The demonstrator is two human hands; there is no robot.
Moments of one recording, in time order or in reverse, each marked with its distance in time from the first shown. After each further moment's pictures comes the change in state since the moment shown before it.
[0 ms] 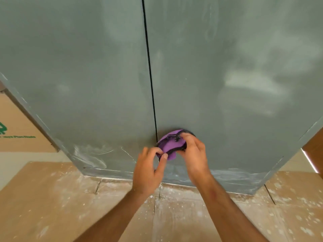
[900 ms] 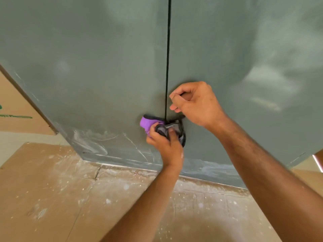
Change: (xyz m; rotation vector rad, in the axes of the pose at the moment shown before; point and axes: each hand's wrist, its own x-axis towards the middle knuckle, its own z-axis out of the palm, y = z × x) left_hand 0.055 0.009 0.084 -0.641 0.593 -0.522; right_hand 0.043 -0.101 0.044 -0.711 -0.348 -0.494
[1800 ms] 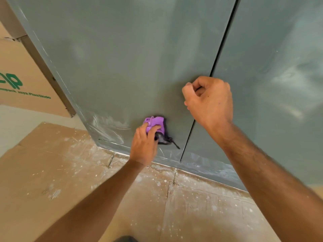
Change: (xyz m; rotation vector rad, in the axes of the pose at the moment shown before) left_hand 0.109 -0.072 -0.151 0.985 -0.385 0.774; right_hand 0.011 -0.020 0.076 -0.206 0.268 0.032
